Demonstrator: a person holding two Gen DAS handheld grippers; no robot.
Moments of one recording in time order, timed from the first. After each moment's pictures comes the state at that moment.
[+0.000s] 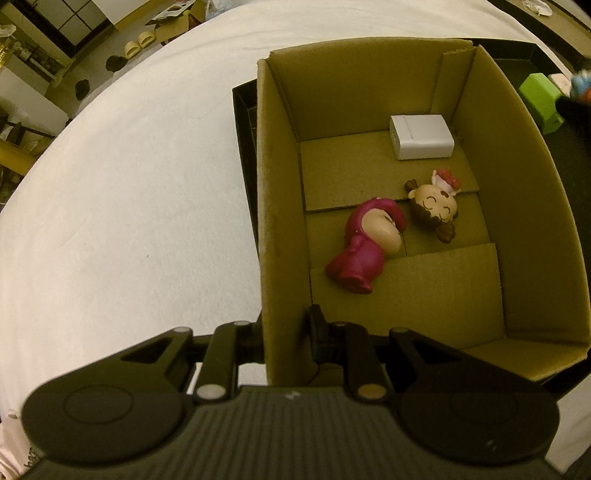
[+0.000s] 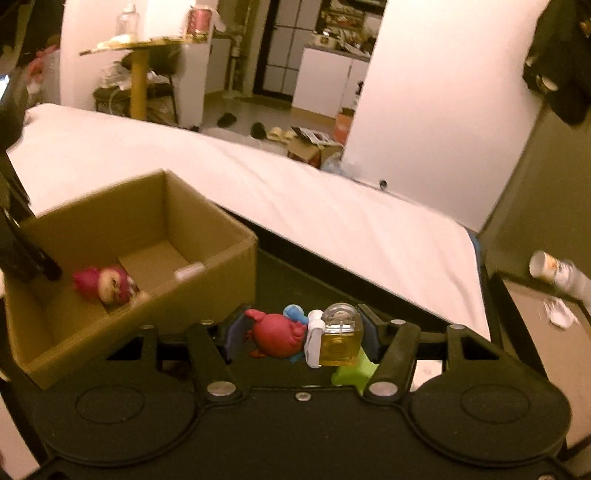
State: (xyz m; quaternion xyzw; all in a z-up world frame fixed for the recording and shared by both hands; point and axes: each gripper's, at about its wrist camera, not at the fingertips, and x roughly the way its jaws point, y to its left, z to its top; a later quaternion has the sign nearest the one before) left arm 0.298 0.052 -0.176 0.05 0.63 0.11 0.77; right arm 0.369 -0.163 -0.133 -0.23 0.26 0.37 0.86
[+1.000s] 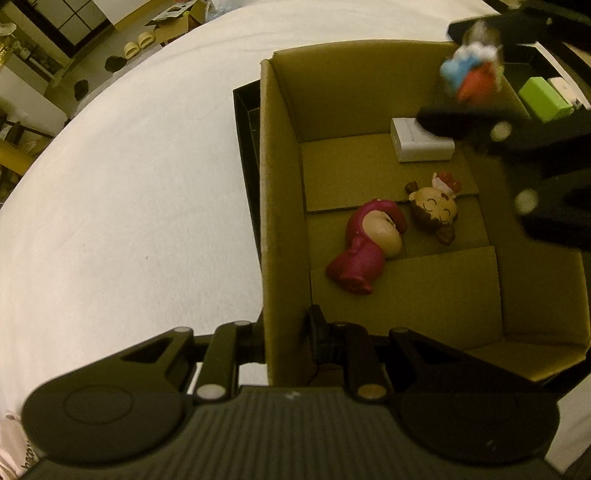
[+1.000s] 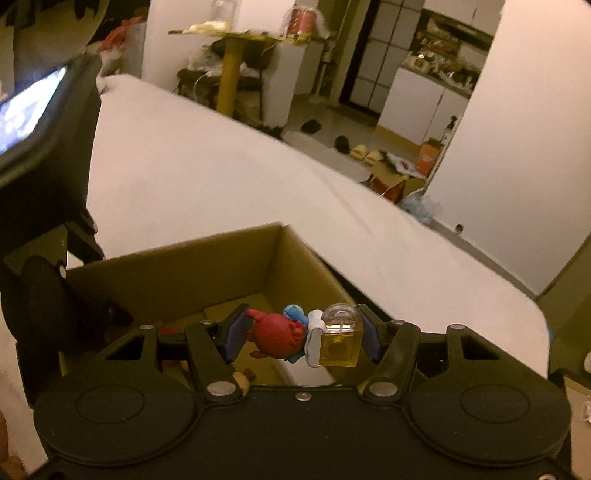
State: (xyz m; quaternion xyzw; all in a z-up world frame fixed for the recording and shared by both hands) left arm 0.296 0.055 -0.173 0.05 0.63 0.10 0.77; right arm 0.350 -0.064 -0.122 -0.29 0.24 0.48 0.79
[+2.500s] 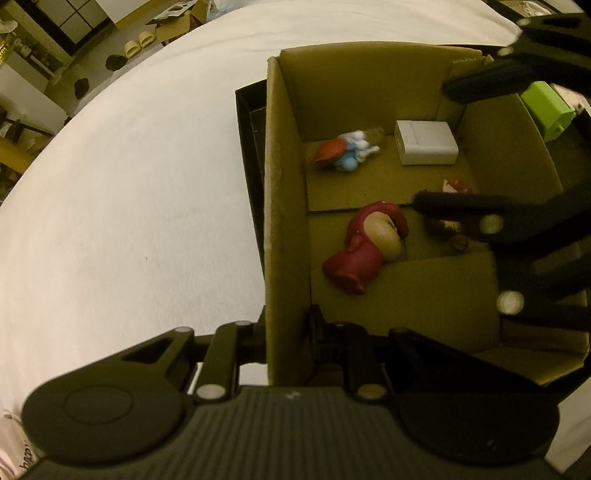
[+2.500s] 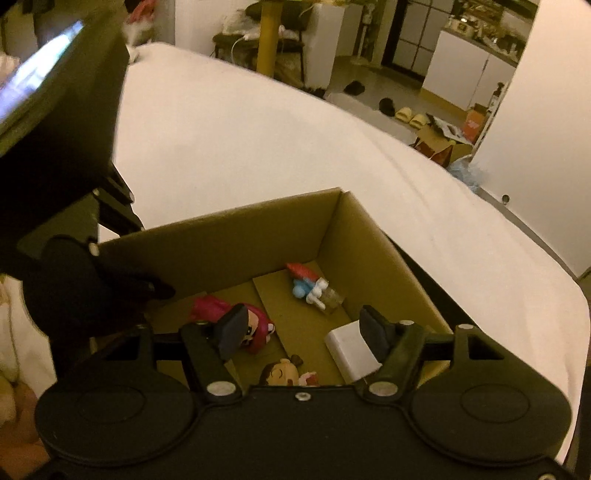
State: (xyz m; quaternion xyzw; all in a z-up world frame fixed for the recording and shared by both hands) left arm 0.296 0.057 -0.171 0.05 0.63 0.10 0.77; right arm 0.340 -0.057 -0.119 -0.31 0.31 0.51 0.74
